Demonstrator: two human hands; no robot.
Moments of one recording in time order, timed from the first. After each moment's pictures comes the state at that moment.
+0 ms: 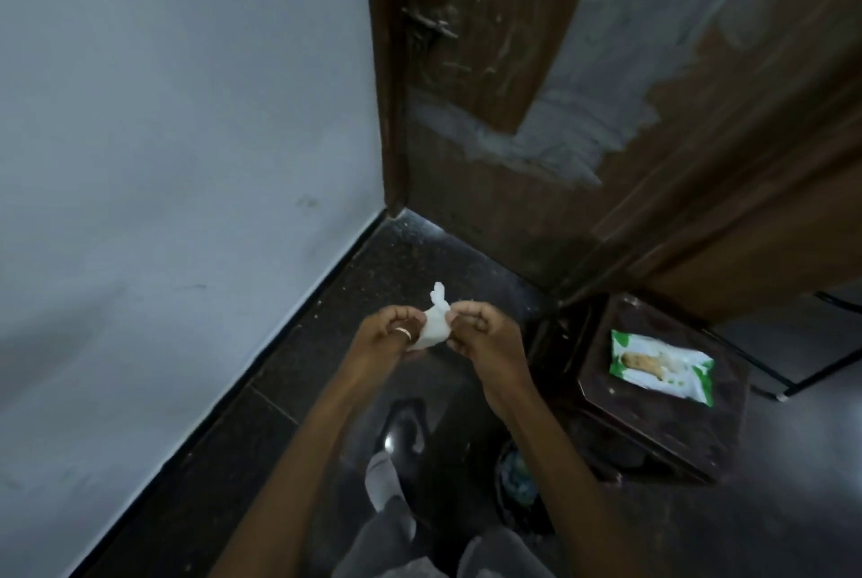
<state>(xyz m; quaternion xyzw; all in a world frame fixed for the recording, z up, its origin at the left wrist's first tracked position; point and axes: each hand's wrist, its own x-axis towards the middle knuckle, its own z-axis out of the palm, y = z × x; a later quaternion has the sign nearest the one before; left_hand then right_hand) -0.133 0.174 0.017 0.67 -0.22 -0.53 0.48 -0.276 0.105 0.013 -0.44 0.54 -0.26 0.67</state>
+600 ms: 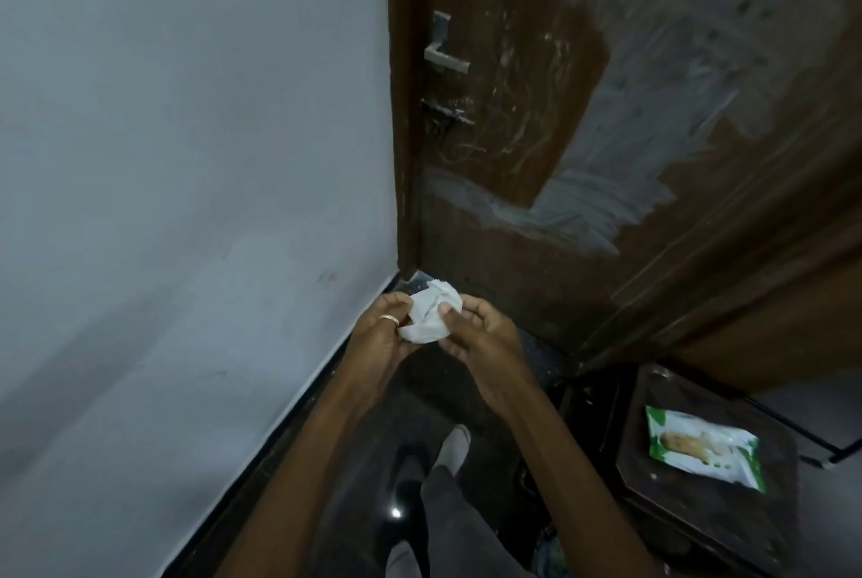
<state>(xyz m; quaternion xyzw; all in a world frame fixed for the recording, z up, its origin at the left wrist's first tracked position) -0.037 0.087 0.082 0.58 -0.10 -0.53 0.61 -0.167 0.032 0.073 -0.39 0.44 -0.30 0.75</state>
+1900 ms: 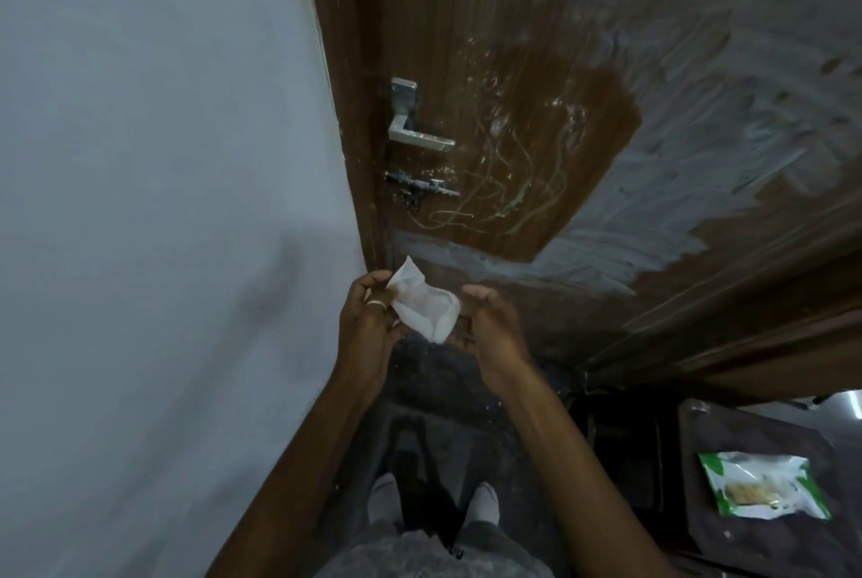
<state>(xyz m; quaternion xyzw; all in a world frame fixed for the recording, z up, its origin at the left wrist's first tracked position) 0.152 -0.174 0.080 0.58 -0.15 -0.57 0.56 0.012 -0.213 0.076 -0.27 0.64 -0.34 0.63</state>
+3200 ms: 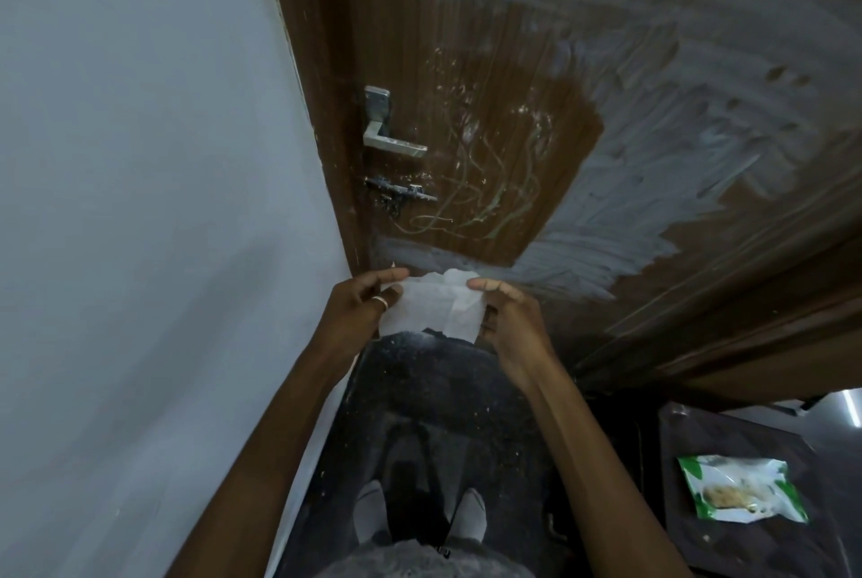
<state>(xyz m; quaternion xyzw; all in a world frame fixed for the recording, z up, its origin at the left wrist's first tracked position) 0.151 -0.191 0.083 0.63 -0.40 -0.51 0.42 -0.056 -0.227 0.087 -0.26 0.59 -0.37 0.67</state>
